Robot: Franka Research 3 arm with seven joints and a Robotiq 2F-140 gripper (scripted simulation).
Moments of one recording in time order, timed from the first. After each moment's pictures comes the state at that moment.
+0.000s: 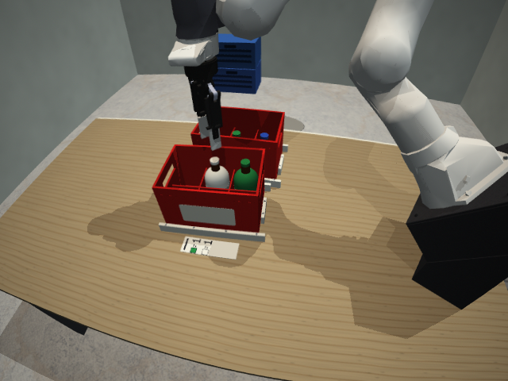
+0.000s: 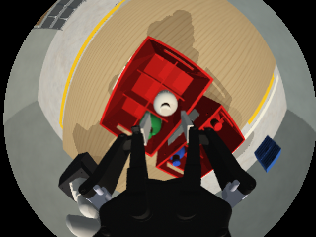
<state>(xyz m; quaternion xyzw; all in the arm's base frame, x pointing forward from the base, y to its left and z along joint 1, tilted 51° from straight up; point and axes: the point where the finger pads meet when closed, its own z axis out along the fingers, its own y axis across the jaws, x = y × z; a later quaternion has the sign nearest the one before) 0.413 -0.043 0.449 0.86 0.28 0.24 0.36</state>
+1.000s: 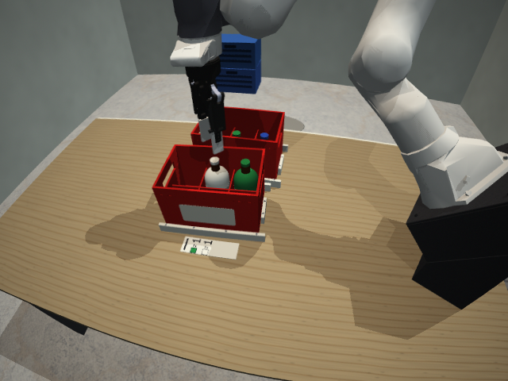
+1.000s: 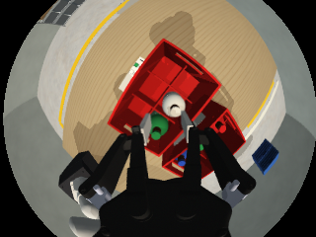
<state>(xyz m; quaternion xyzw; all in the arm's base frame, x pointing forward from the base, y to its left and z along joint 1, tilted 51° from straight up) 0.406 -0.018 0.436 0.85 0.29 0.24 0.36</state>
